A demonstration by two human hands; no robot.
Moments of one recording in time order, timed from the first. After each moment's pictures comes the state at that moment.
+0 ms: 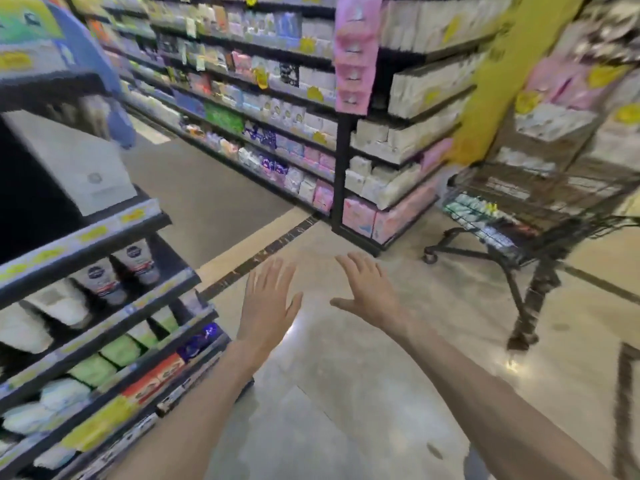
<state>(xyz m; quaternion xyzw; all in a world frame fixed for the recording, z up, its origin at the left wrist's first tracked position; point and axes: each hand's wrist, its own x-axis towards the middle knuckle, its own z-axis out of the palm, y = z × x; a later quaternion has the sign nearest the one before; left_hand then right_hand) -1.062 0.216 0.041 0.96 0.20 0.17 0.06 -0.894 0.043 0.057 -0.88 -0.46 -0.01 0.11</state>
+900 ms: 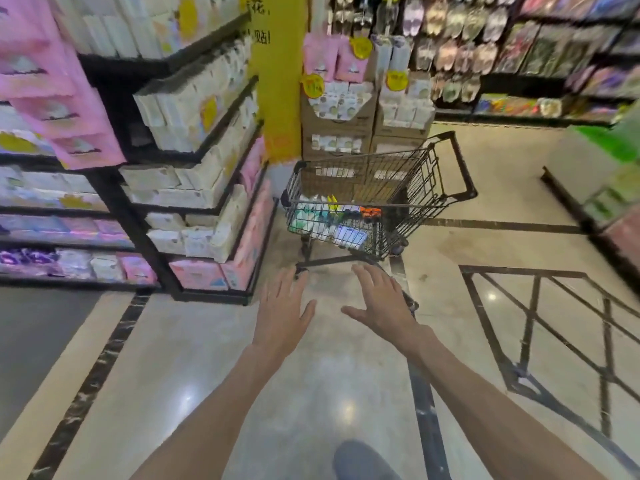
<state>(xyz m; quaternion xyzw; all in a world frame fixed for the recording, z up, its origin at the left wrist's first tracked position) -0.468 0.132 -0.001 0.98 -0.14 0.08 0.14 -0.471 -0.102 0.033 -0.99 -0.08 -0.01 0.13</state>
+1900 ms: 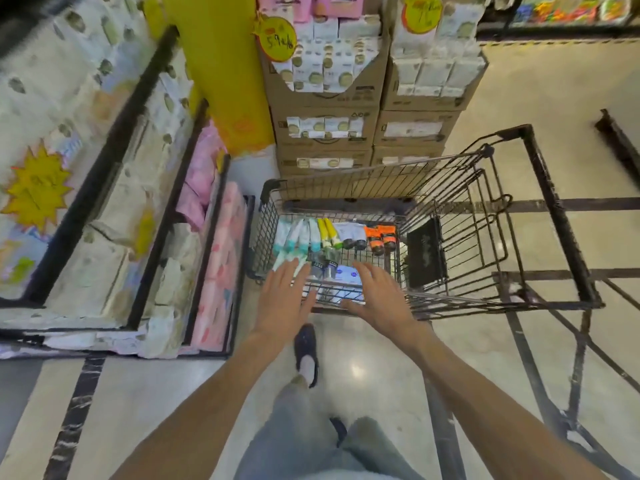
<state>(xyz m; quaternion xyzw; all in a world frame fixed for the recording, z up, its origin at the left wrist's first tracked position) 0.115 0.037 -0.085 0.97 -0.17 -0.07 0.15 0.093 -0.189 -0.075 -0.98 -0.02 0.11 0.18</state>
